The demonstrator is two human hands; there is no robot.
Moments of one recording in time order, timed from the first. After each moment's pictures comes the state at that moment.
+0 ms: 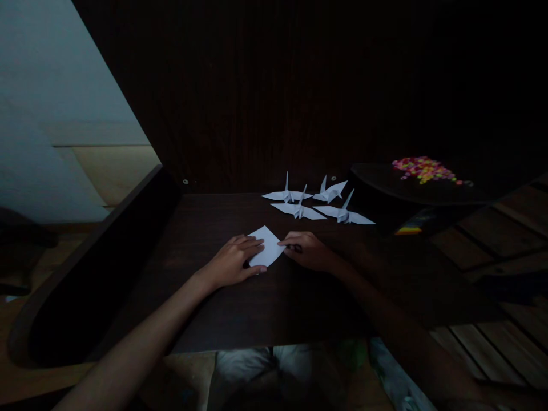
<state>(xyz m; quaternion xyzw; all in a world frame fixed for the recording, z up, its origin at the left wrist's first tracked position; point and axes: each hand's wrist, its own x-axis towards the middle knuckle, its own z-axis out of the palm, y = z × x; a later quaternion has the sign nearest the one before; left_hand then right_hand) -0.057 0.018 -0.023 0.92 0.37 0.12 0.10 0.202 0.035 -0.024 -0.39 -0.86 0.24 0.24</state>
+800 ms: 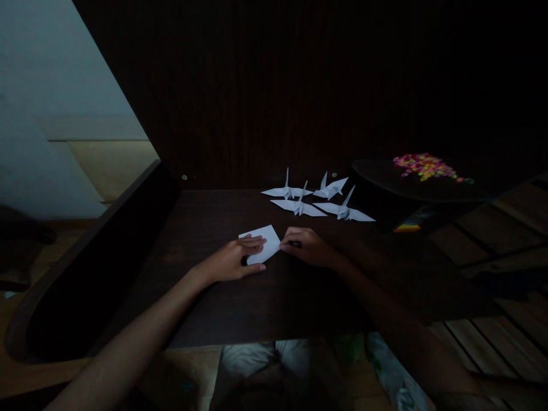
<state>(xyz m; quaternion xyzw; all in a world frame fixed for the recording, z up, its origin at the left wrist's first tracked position) -0.060 0.024 -0.026 0.92 0.31 0.15 0.21 0.200 0.035 -0.019 -0.37 -0.86 0.26 0.24</state>
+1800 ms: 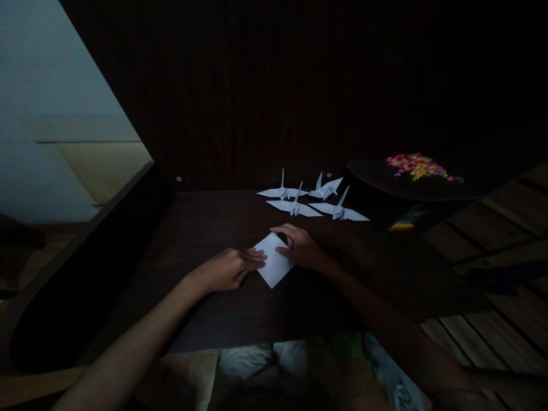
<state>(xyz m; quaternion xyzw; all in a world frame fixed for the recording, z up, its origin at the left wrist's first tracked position) -0.056 0.010 -0.015 0.94 0.22 0.13 0.22 0.190 0.034 -0.036 -0.42 -0.81 0.25 0.31</state>
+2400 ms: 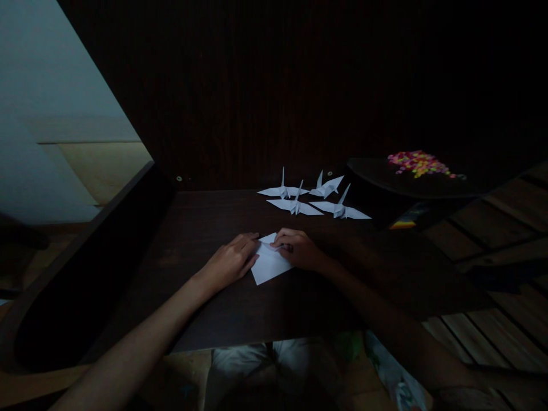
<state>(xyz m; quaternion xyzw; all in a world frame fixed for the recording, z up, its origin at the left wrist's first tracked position) -0.050 0.008 -0.025 0.91 0.36 0.19 0.04 0.187 0.031 -0.040 -0.36 -0.85 0.22 0.31</state>
